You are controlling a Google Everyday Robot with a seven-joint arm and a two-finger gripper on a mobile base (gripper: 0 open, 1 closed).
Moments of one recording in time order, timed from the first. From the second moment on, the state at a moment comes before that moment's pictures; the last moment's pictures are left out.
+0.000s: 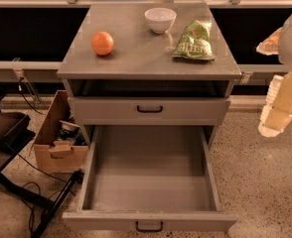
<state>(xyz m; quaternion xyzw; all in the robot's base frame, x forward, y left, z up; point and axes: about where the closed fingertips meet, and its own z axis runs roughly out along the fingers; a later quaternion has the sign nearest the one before) 0.438 -0.217 0.976 -0.60 0.78 -0.03 0.16</state>
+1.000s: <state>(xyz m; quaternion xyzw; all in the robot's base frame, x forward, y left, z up) 0.552 -0.202 0.950 -0.54 0.76 0.07 0.35</state>
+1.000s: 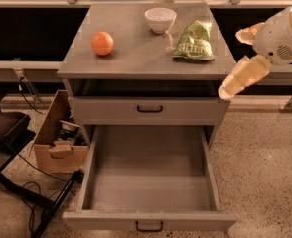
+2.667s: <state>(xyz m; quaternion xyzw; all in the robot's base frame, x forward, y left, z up) 0.736 -0.048 0.957 -0.44 0.68 0.21 0.54</state>
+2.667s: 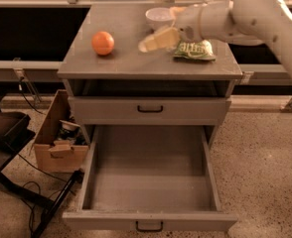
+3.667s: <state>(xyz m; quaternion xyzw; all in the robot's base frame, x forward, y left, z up) 0.805 0.092 0.930 -0.46 0.67 0.23 0.53</state>
